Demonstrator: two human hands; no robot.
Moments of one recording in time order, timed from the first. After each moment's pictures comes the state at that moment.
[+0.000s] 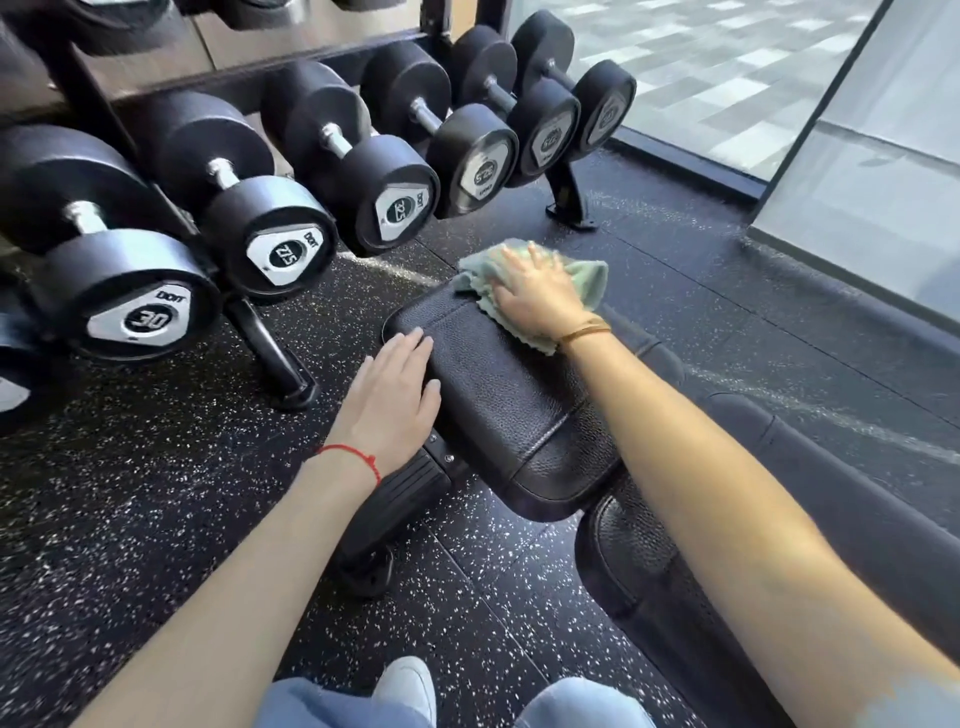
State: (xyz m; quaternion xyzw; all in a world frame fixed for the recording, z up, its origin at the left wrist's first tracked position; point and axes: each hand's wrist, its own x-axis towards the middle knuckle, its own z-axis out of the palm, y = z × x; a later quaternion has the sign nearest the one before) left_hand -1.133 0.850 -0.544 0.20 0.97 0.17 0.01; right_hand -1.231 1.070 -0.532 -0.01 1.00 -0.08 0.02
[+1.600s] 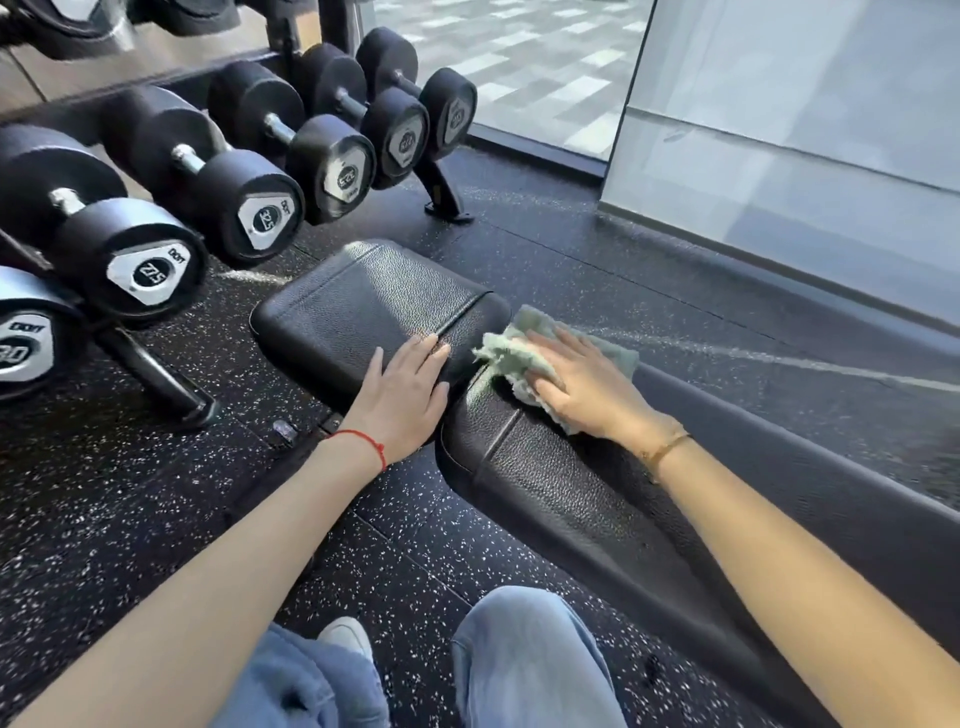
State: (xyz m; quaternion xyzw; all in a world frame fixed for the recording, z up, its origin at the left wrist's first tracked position) left_hand -1.038 0.957 -0.542 0.36 0.93 0.10 0.00; right_hand -0.946 1.189 -0.527 0.03 0.99 -0.14 -0.01
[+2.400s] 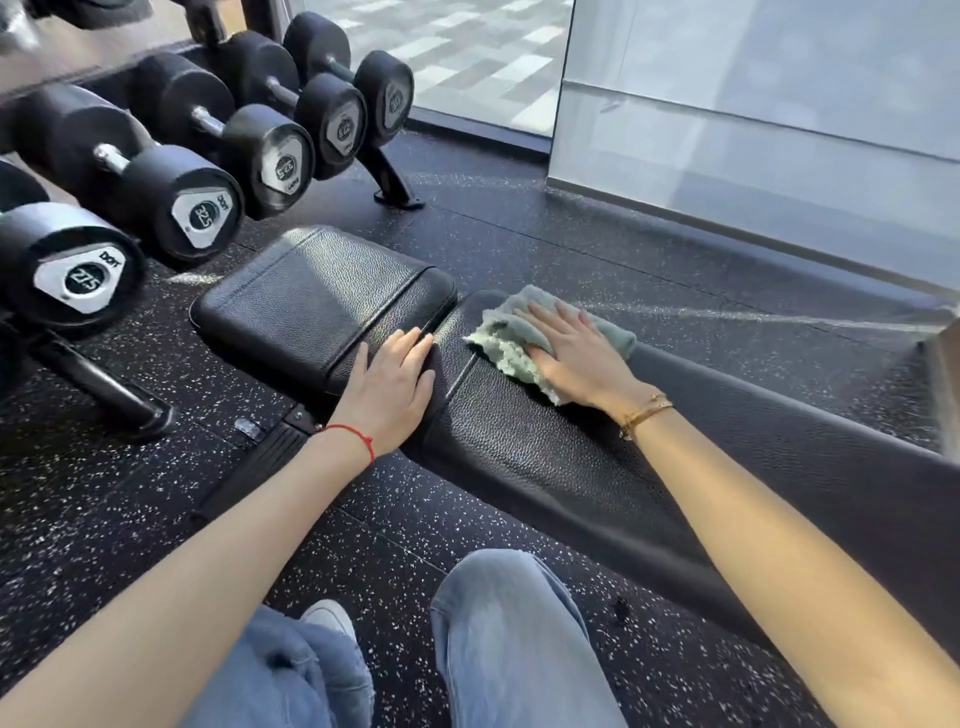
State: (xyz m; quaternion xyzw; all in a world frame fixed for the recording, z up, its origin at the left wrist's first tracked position) left_hand -1.002 0.981 -0.555 0.39 0.91 0.12 0.01; right_hand -0.897 1.216 -0.534 0.12 0.98 -0.14 0.00
